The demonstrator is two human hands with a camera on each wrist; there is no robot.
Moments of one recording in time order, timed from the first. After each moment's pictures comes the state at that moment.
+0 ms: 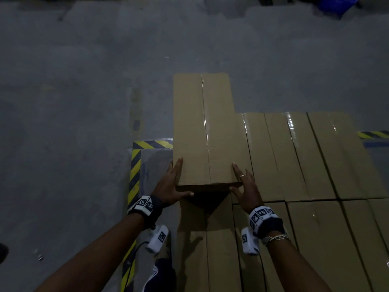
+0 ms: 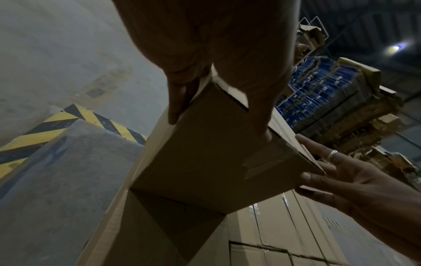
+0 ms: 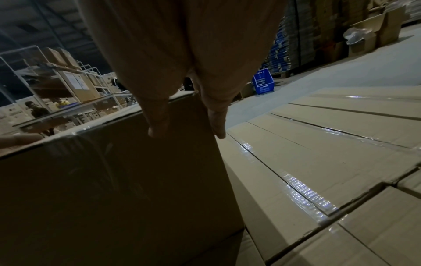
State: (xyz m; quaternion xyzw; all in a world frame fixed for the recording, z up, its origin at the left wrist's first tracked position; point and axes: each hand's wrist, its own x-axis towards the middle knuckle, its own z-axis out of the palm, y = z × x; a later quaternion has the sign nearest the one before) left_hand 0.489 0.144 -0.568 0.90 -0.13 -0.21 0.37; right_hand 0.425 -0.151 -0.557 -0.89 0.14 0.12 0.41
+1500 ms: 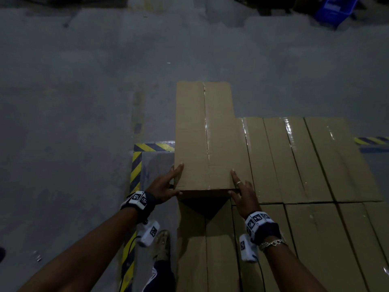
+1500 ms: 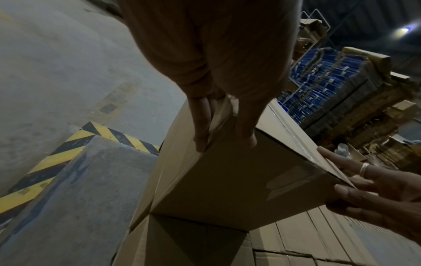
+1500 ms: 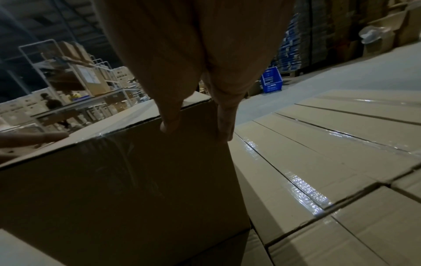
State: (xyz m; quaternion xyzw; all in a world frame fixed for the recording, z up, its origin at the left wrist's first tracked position) left_hand 0.500 0.181 -0.584 0.86 -0.21 -0.24 0.40; right_hand 0.406 -0.138 -0.545 -0.91 0.16 0.16 0.36
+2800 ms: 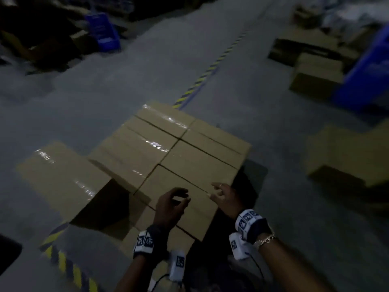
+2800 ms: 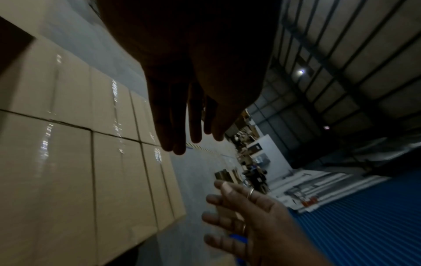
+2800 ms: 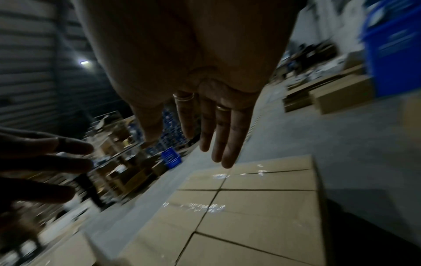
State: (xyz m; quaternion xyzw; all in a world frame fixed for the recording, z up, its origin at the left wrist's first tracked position) left_hand 0.079 -0.064 -0.302 0.73 -0.40 -0.34 0.45; right_hand -0.114 -0.209 -0.351 -0.74 0.46 -0.13 0.48
